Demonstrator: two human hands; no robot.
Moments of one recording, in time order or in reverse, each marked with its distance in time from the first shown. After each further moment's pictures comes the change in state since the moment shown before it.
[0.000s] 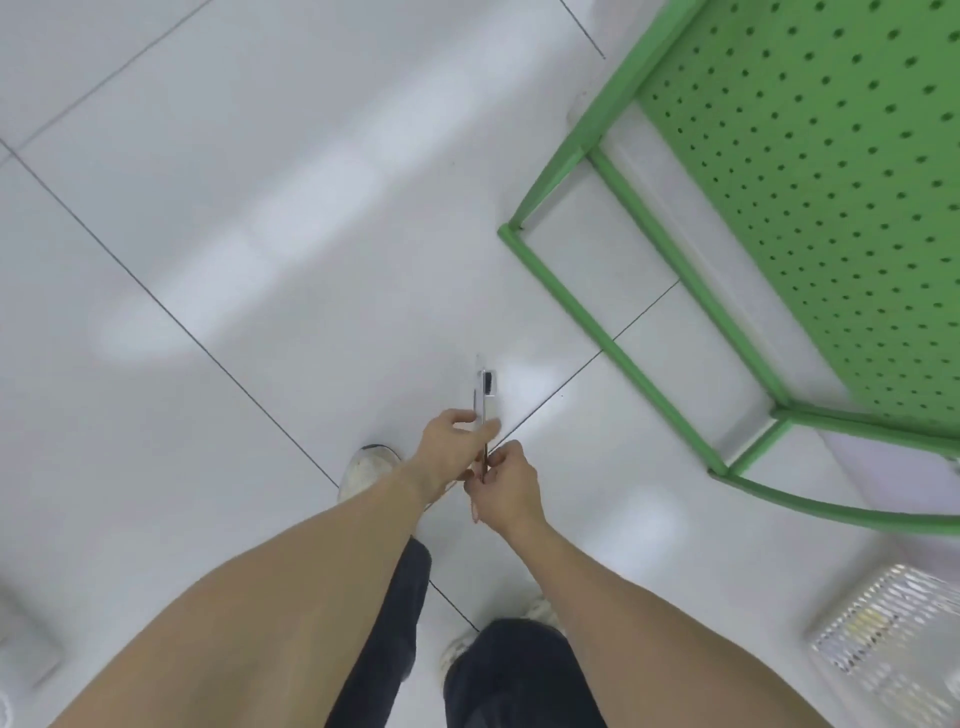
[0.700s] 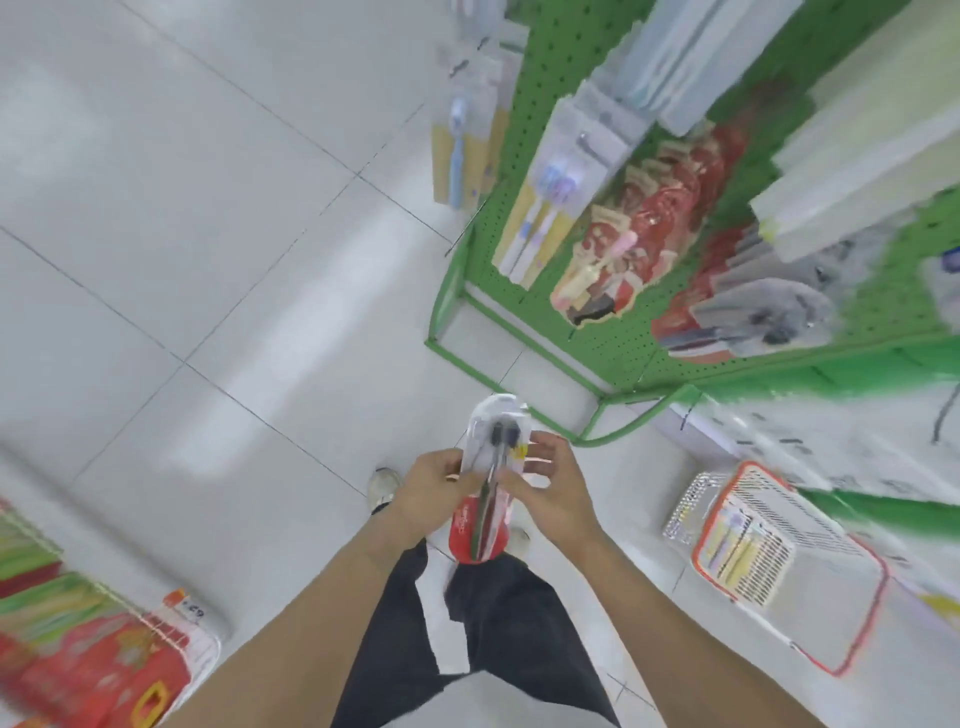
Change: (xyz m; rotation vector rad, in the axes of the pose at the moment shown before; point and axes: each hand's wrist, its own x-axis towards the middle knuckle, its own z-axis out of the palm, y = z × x) left_hand -0.557 0.132 0.029 0.433 -0.134 0.443; right_hand -0.512 -0.093 -0.308 0.635 0.184 -0.316
